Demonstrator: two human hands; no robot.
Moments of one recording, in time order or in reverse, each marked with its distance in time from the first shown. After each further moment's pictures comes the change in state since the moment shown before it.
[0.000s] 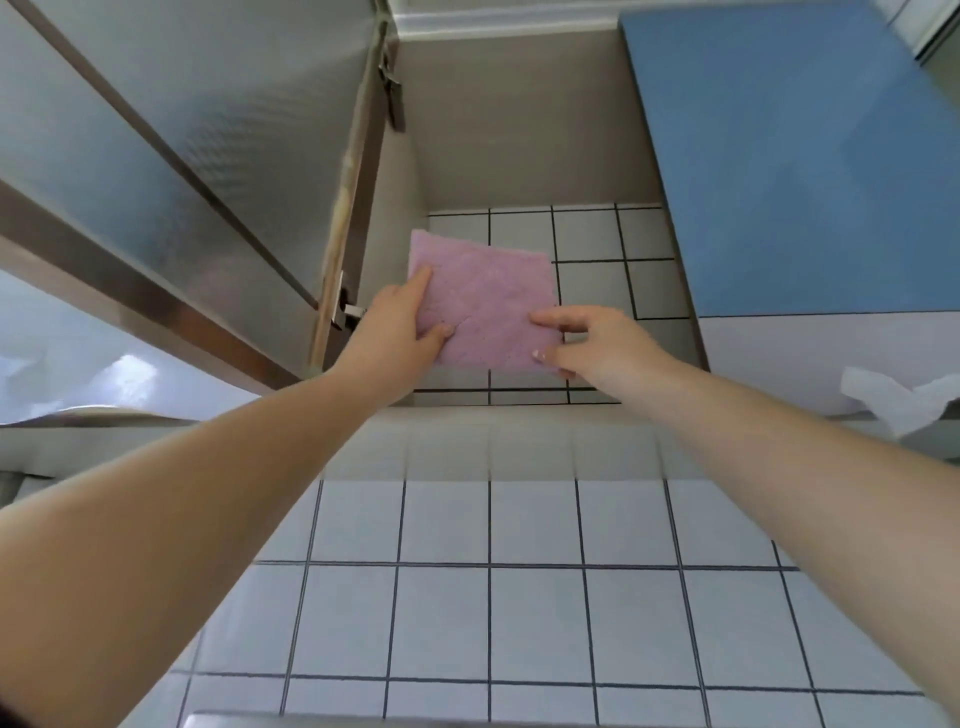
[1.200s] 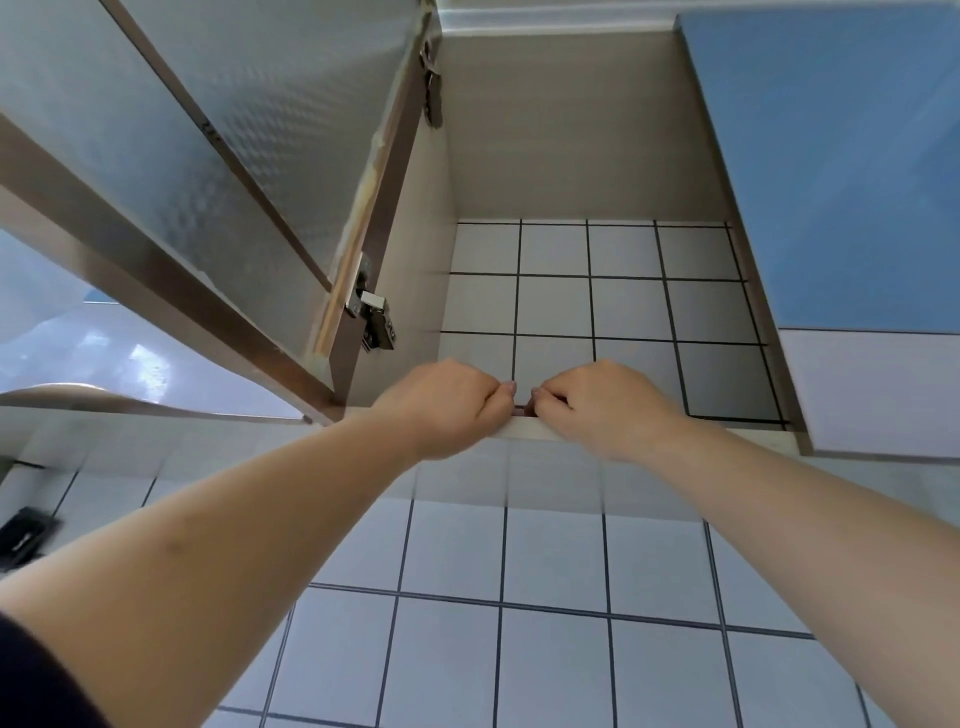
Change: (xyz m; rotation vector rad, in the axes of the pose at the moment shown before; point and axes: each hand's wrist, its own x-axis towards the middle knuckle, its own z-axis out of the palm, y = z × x) left_hand 0.010 -0.035 0.062 0.412 -0.201 0.272; right_hand 0.036 0.049 0.037 -0.995 -0.096 -0.271
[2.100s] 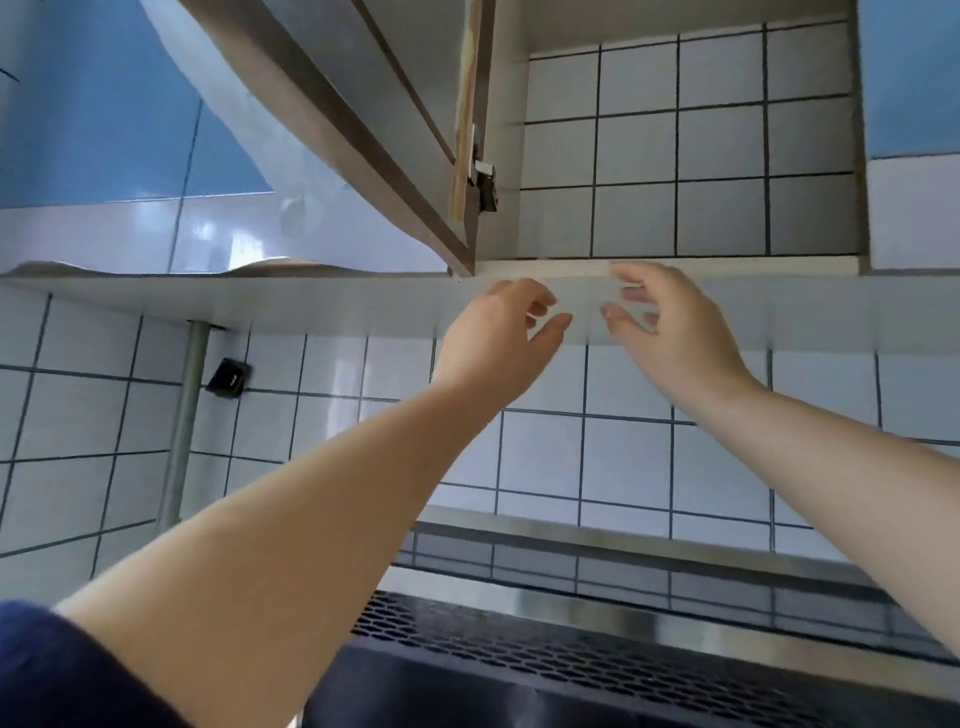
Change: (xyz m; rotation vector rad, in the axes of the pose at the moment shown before) left_hand -0.144 0.036 -0.043 -0.404 0.167 -0.304; right_hand -0.112 -0.089 -0.001 0.764 0.296 0.175
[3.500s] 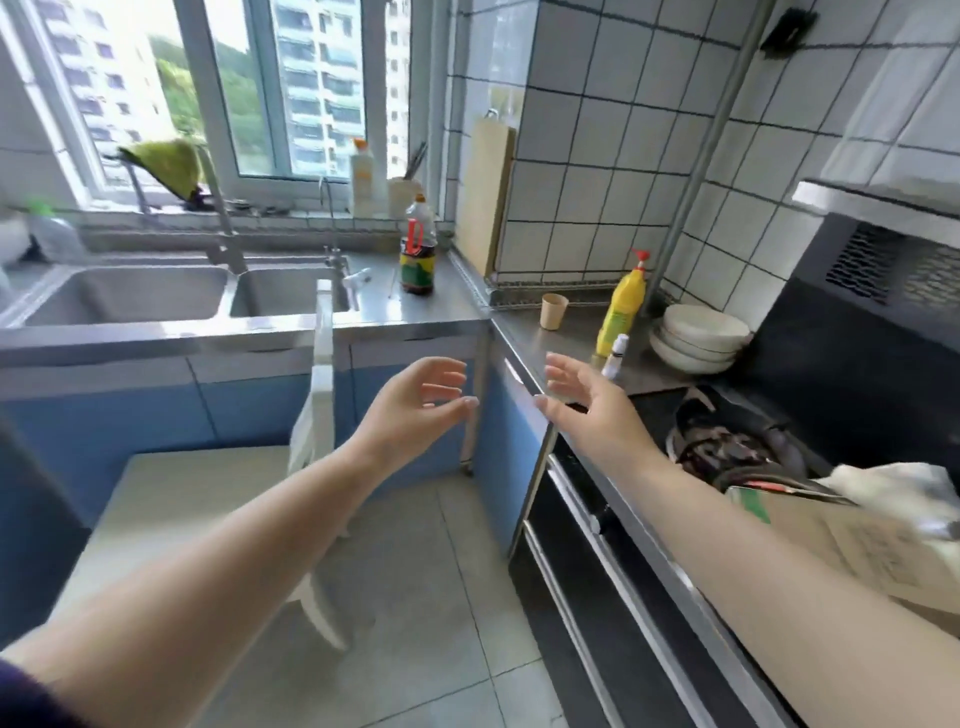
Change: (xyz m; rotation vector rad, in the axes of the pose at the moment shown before) left_hand -0.546 0.225 -0.354 0.292 0.143 -1.259; right_hand -0.454 -0.341 -0.015 1.071 -1.249 0.279
